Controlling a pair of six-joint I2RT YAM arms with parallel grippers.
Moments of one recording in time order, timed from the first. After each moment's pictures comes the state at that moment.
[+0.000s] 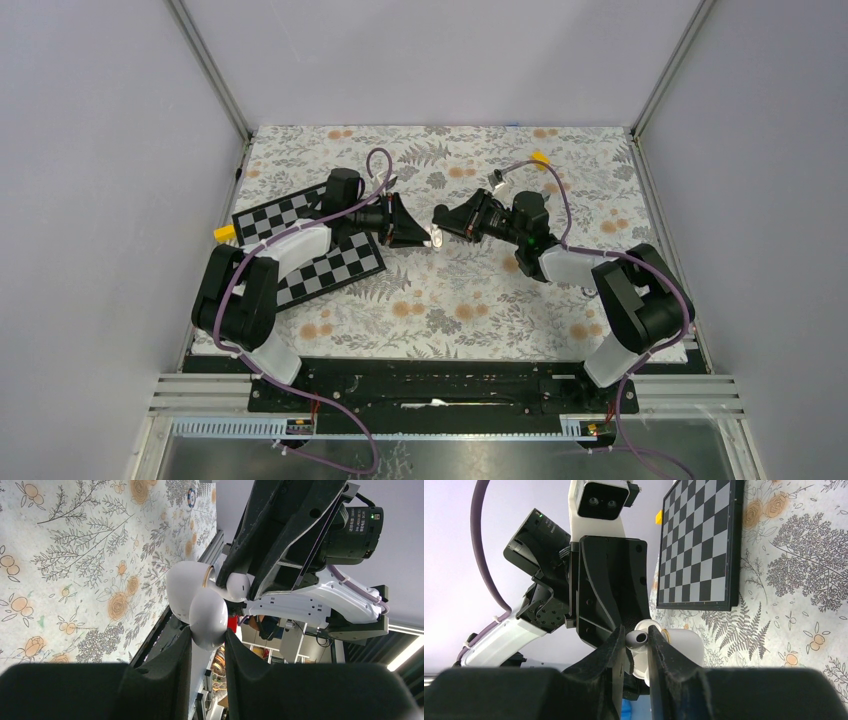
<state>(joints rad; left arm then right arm) -0.33 1.62 0.95 0.09 1.06 -0.97 0.48 1.64 0.73 0.81 -0.61 1.26</state>
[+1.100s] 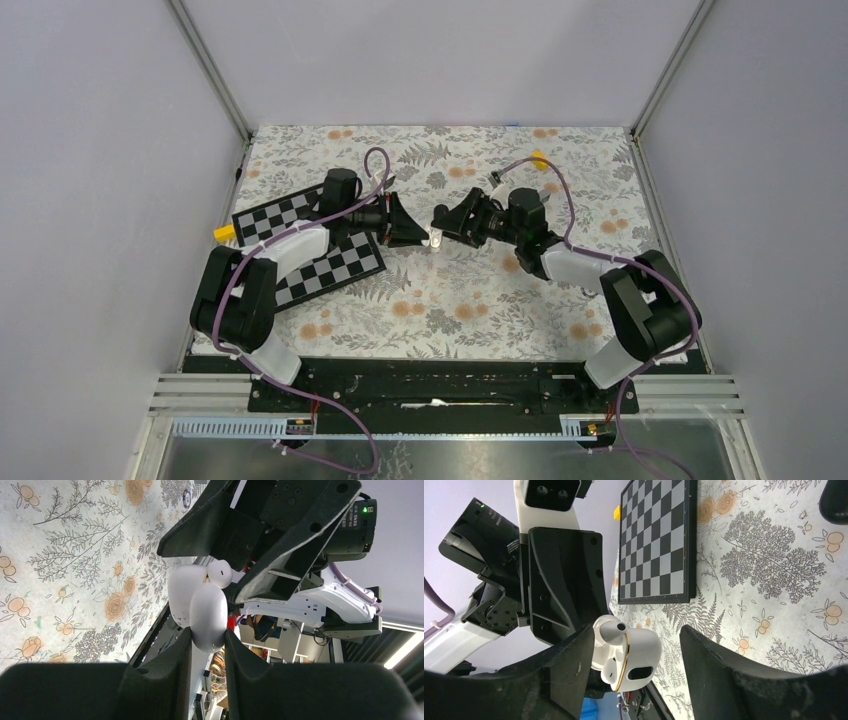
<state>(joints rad) -0.32 1.61 0.94 0.12 1.07 -0.99 0.49 1.60 0.76 0.58 -0.56 1.07</state>
